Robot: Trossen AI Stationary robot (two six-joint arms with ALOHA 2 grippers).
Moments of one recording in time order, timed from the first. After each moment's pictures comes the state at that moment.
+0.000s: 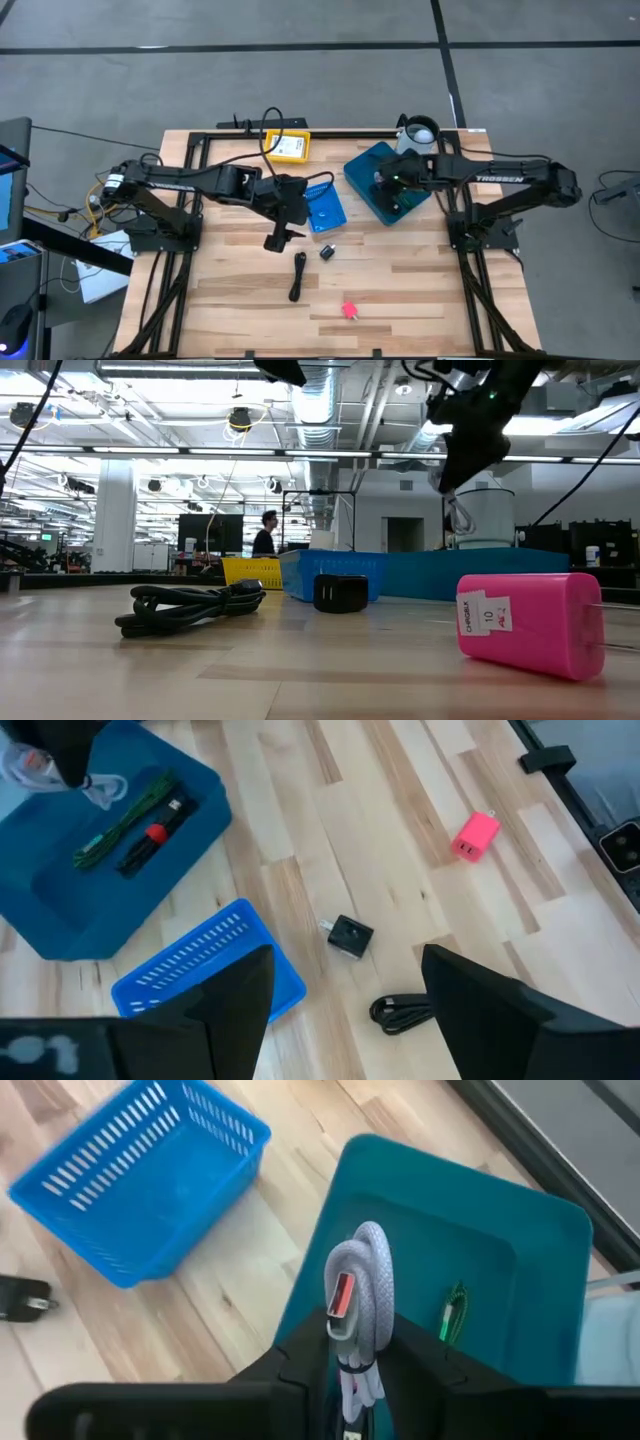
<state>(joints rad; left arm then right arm) -0.08 1.52 1.49 -0.80 0.07 0.22 -0.17 1.23 0.98 -0.77 0.26 0.30</state>
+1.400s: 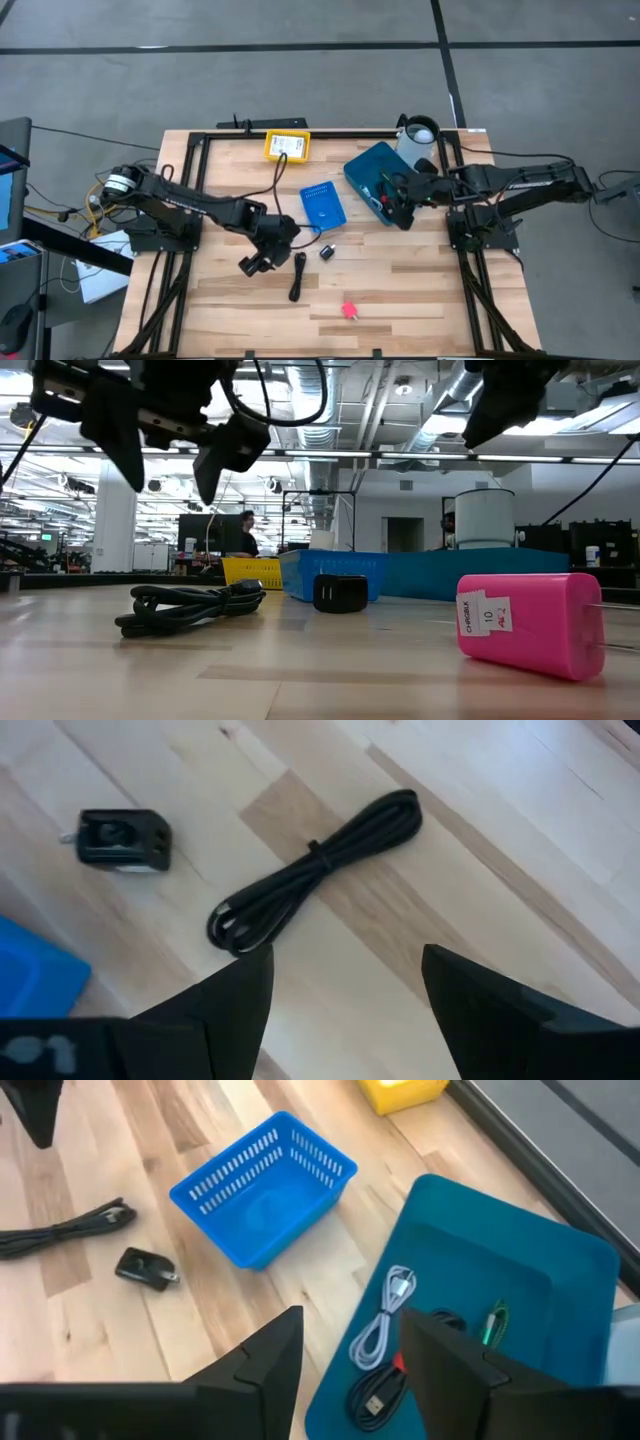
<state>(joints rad) -0.17 1.52 1.02 -0.61 0.28 0.55 0.08 1.03 0.98 -0.84 0.35 0.39</state>
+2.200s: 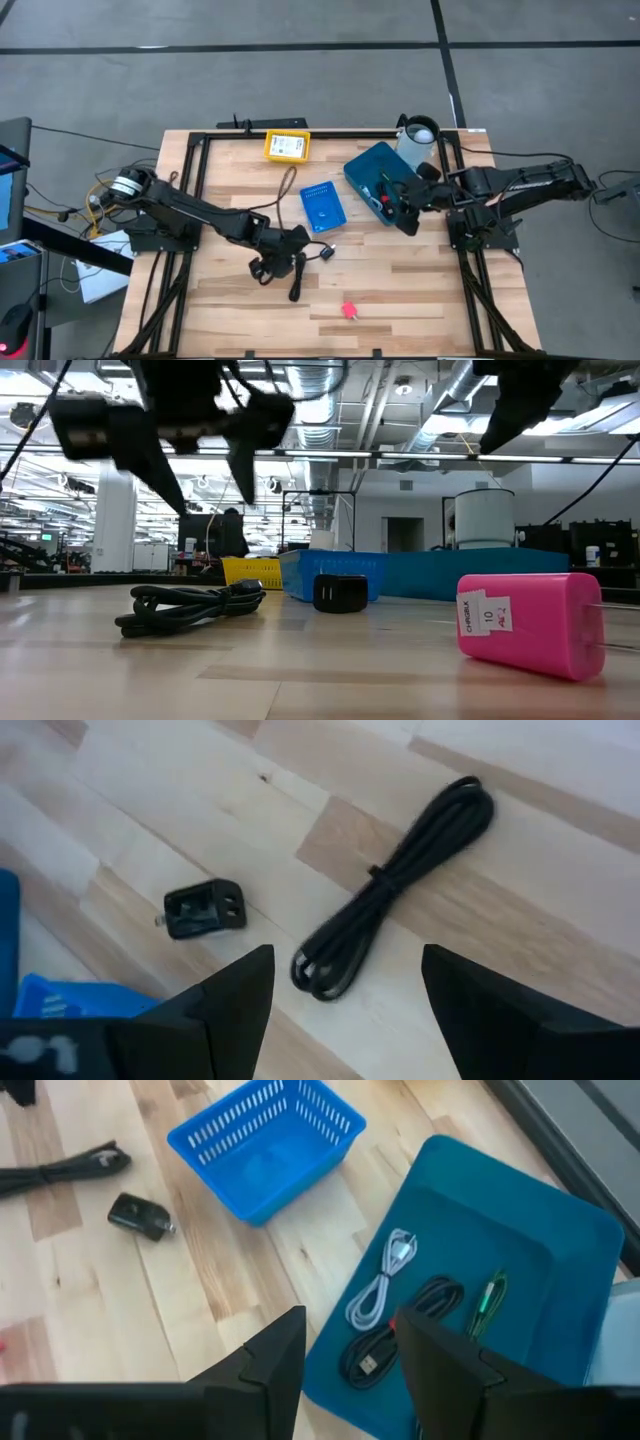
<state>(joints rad) -0.26 1.57 1.01 -0.46 0.06 0.78 0.13 1.03 0.98 -0.94 0.34 0.39</state>
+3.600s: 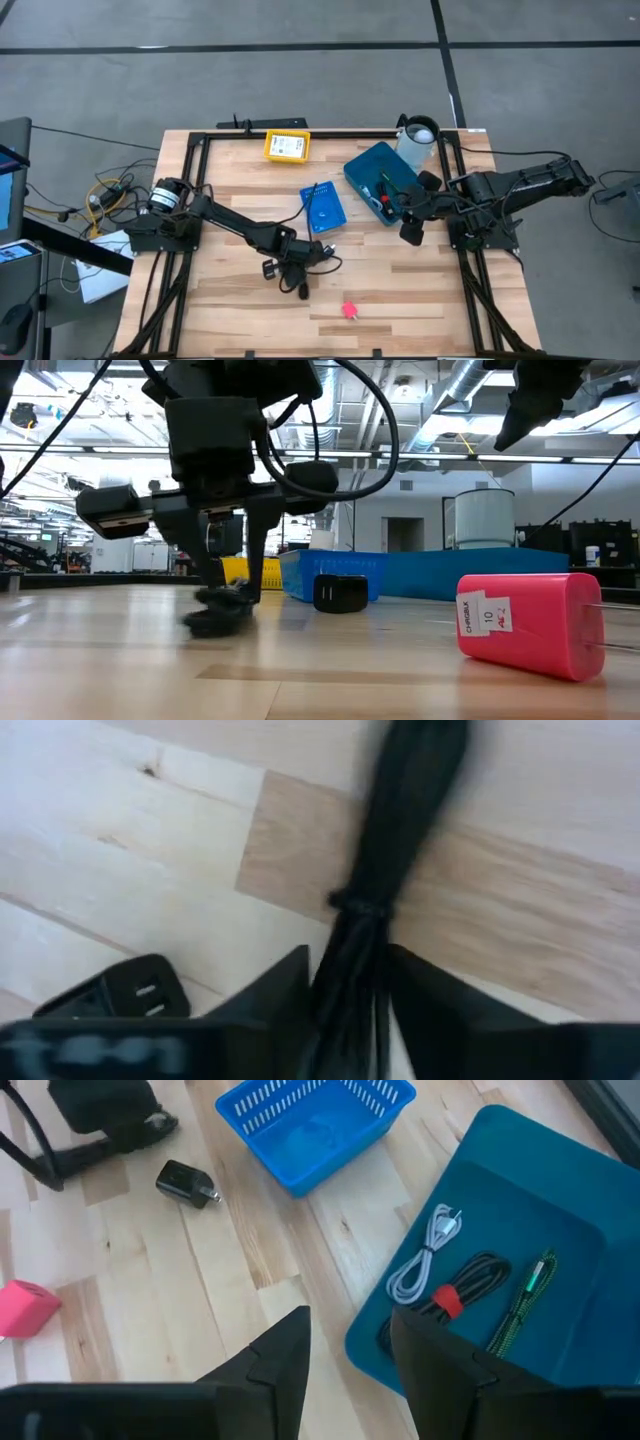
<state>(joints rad) -0.25 1.89 1.16 -0.45 0.09 1.02 0.22 1.03 0.98 -0.97 0.31 0.46</state>
